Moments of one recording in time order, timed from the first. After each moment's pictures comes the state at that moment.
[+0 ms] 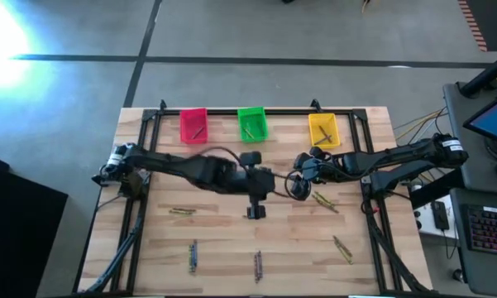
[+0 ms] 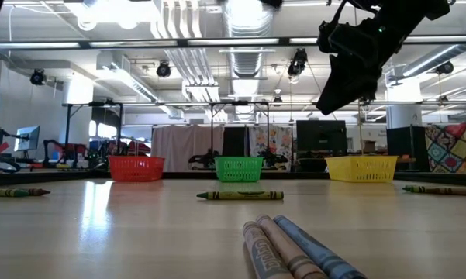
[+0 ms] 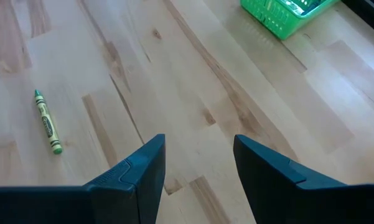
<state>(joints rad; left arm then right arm) -0.20 1.86 1.83 -0.79 -0.34 -0.12 0.07 1.24 0.79 -0.43 0.32 0.46</state>
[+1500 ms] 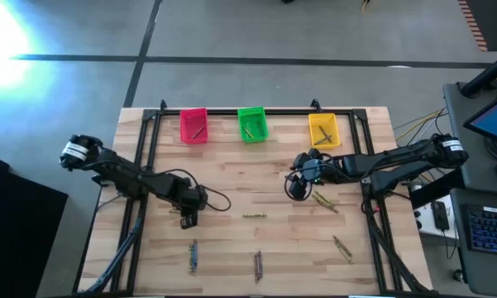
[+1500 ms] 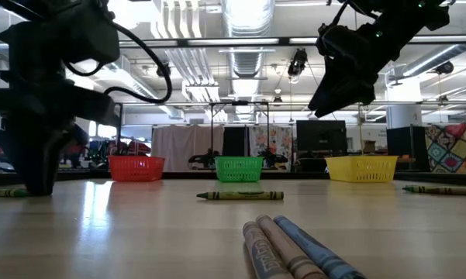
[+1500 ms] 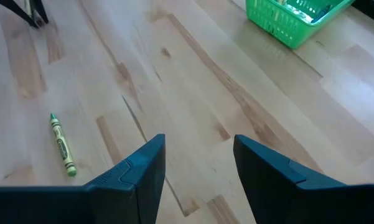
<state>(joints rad) -0.27 1.42 0.62 -0.62 0.03 -0.56 0.07 1.24 0.72 -0.27 0.32 0.49</state>
